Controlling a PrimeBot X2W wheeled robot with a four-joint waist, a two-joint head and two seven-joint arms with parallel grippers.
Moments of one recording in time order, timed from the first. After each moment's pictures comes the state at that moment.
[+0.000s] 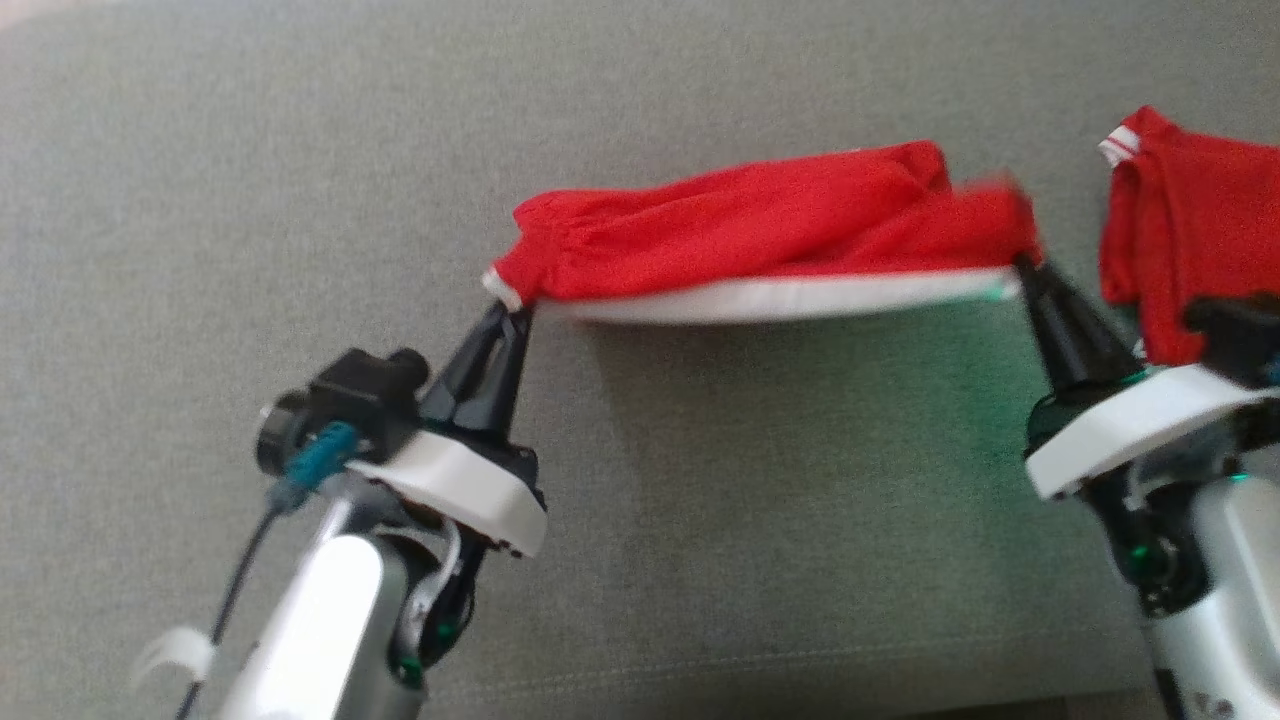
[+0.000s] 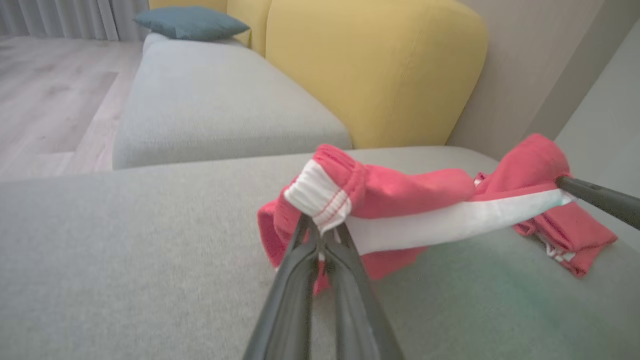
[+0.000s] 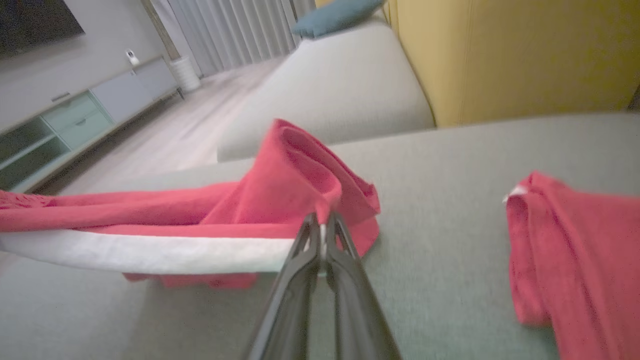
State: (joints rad) left arm -0.22 0.11 -0.39 -0.01 -0.27 0.04 -0.01; right arm -0.23 -0.26 0.15 0.08 0.50 0.13 0.16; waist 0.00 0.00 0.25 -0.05
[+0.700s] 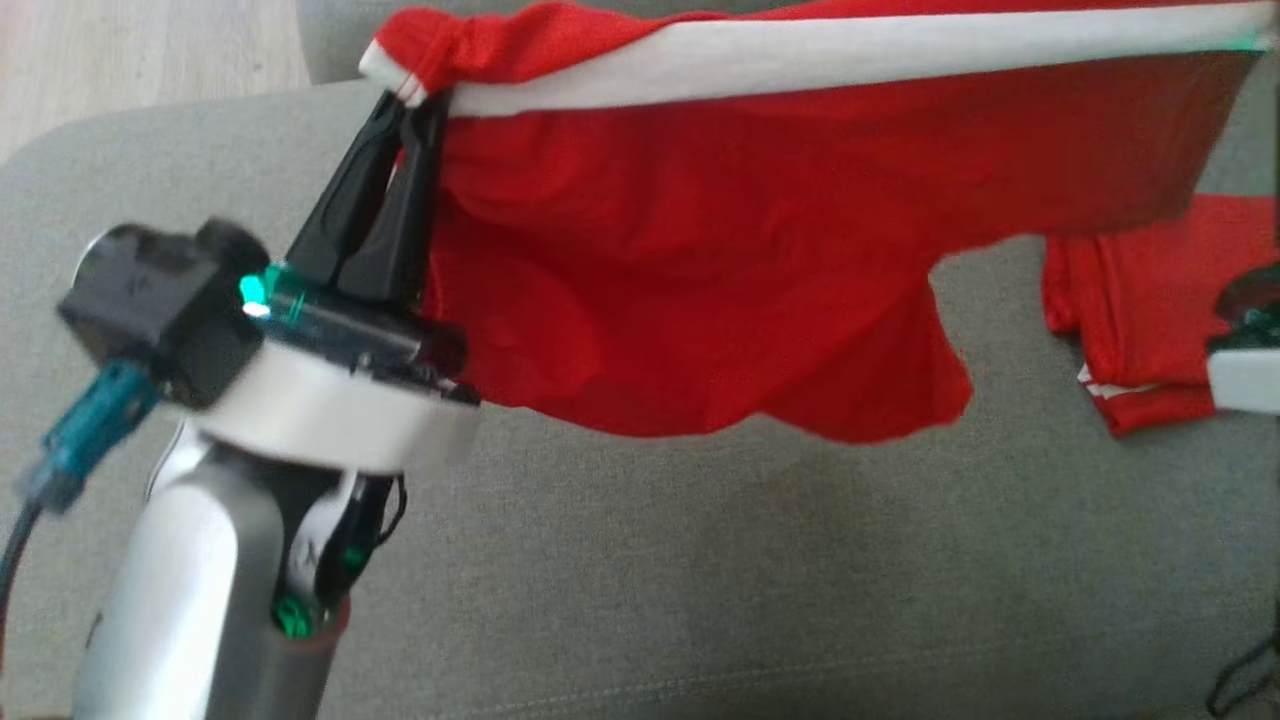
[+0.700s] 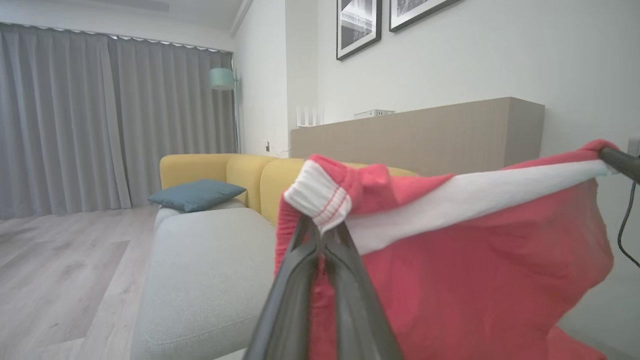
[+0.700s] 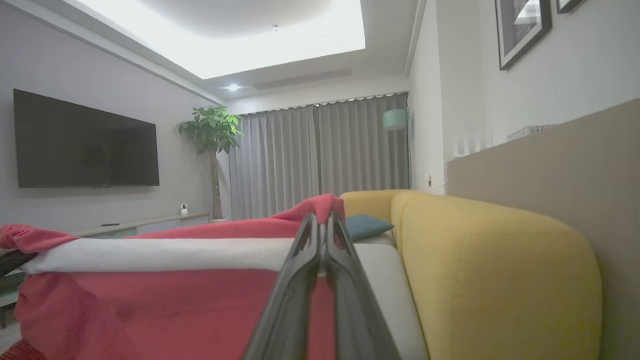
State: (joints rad) left arm -0.34 0.17 -0.31 -0.42 -0.27 0.07 0.13; right arm -0.30 -0.26 -0.03 -0.45 0.48 0.13 0.19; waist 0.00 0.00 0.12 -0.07
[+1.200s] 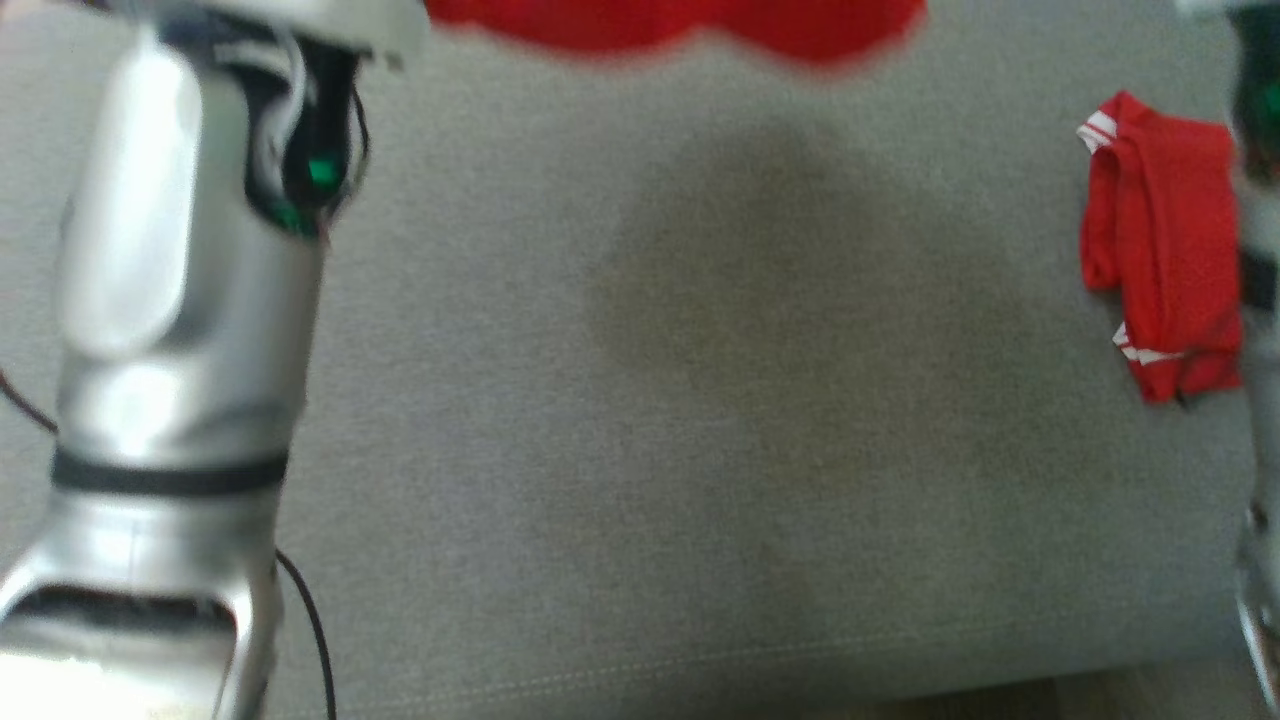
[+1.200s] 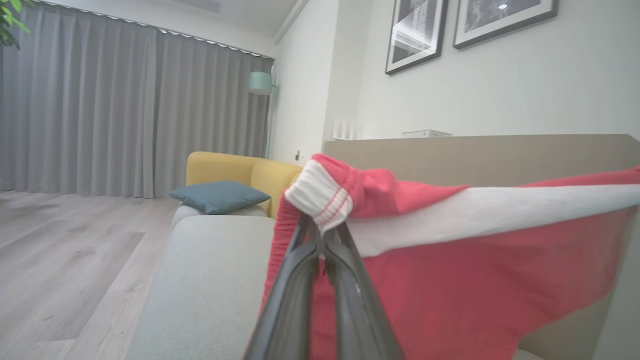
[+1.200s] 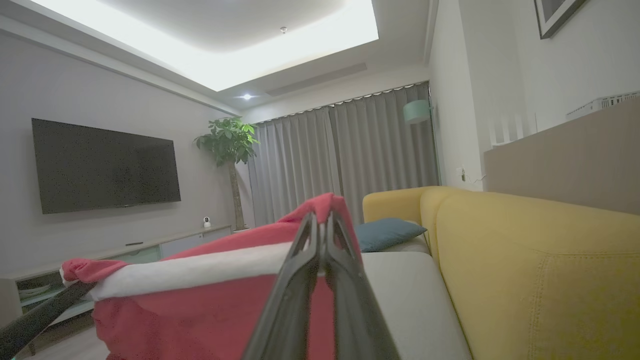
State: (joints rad) left arm -0.93 0.08 -0.24 0.29 -0.35 -0.01 -0.10; right arm -0.93 -0.27 0.18 0.15 0.58 0.13 0.06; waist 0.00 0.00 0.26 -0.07
